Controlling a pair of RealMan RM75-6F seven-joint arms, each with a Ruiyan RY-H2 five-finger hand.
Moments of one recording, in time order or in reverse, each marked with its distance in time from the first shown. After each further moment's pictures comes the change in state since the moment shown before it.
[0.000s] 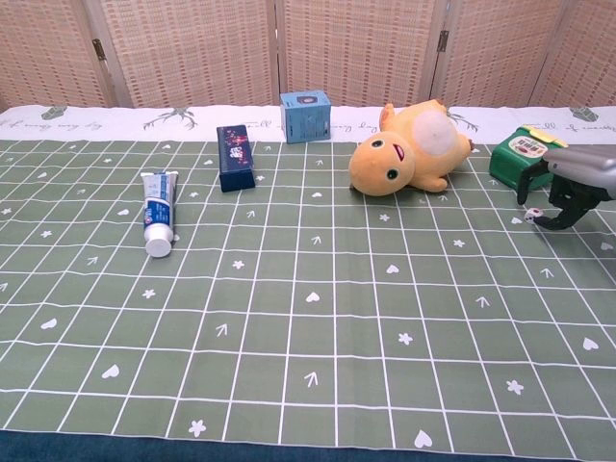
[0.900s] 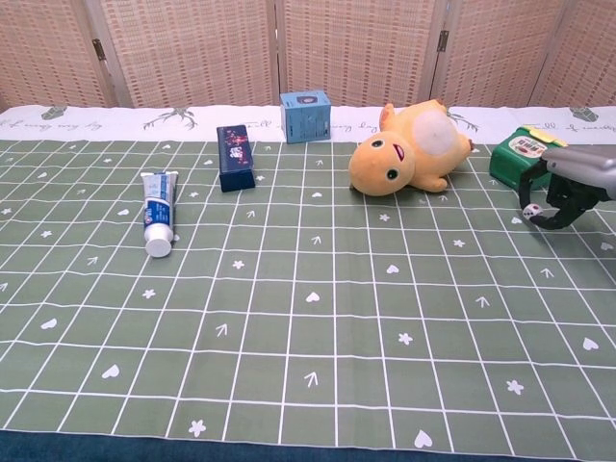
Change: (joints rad) left arm 0.001 0.001 -0.001 0.002 -0.005 -0.008 0.002; right arm -0.002 0.009 -0.022 -0.017 -0.037 0.035 0.073
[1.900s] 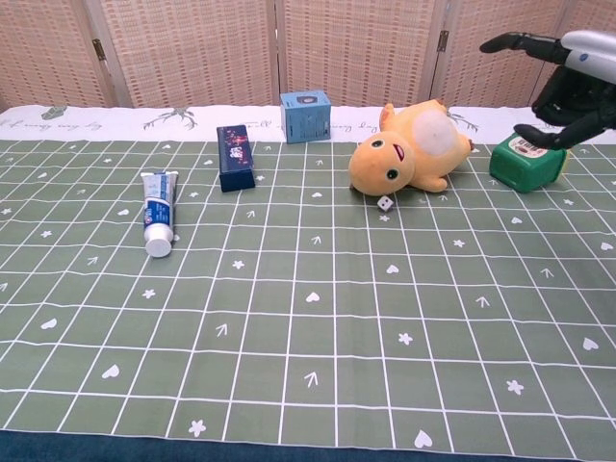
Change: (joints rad) left arm 0.003 0.005 -0.003 0.001 -0.005 -0.002 -0.007; right arm -0.097 0.243 -0.014 -0.443 -0.304 0.393 0.129
